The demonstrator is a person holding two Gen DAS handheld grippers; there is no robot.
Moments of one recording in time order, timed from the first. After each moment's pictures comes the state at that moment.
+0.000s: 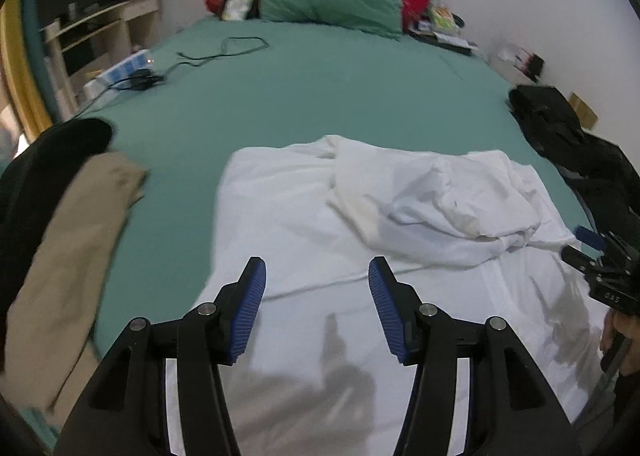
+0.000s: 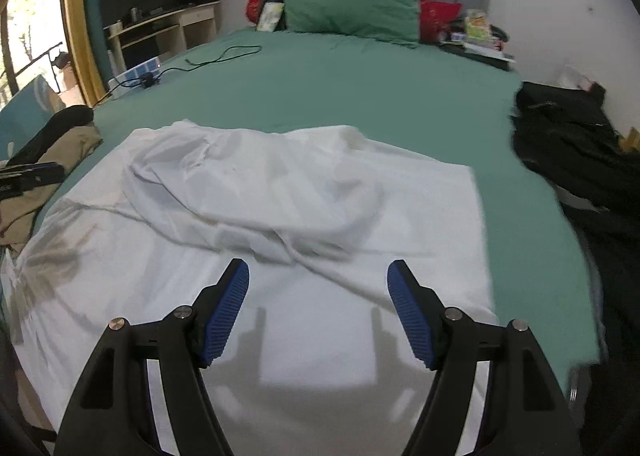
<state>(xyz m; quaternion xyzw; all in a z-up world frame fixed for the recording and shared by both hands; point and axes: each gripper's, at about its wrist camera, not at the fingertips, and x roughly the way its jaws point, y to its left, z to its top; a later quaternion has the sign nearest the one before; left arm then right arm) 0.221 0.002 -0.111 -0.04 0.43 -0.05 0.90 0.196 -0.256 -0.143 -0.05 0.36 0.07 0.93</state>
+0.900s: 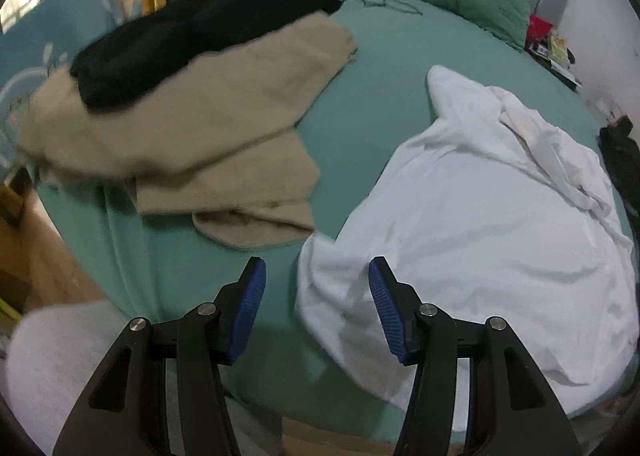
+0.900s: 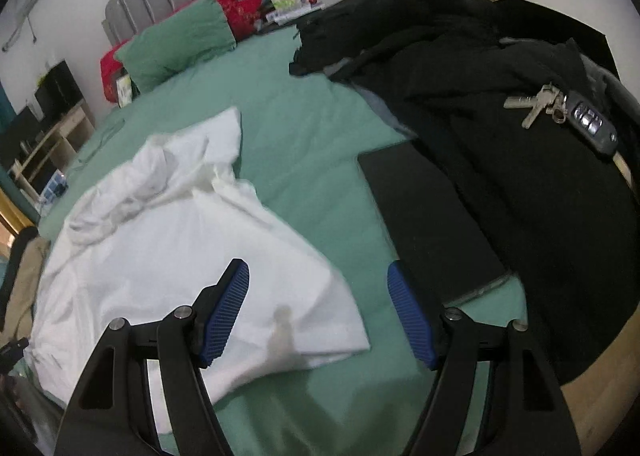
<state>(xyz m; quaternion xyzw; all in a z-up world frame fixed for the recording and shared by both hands) 0.085 0.129 -0.170 -0.13 0.49 0.12 0.85 0.029 -0.415 -0.157 0.17 0.37 -0.12 0.91</state>
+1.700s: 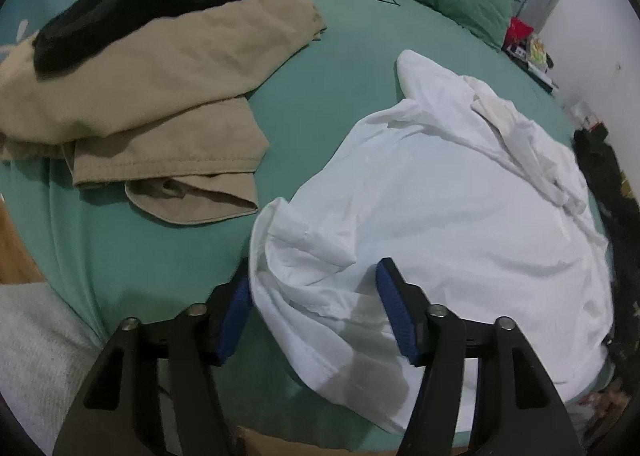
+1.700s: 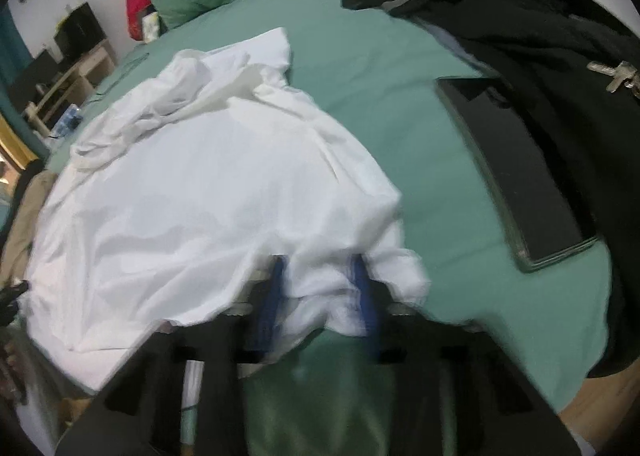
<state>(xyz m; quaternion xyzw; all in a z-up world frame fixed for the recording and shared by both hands) 0.093 0.107 -0.188 -0.16 0.48 0.07 0.86 0.049 -0.374 -0.198 0.15 0.44 -0.04 0.89</state>
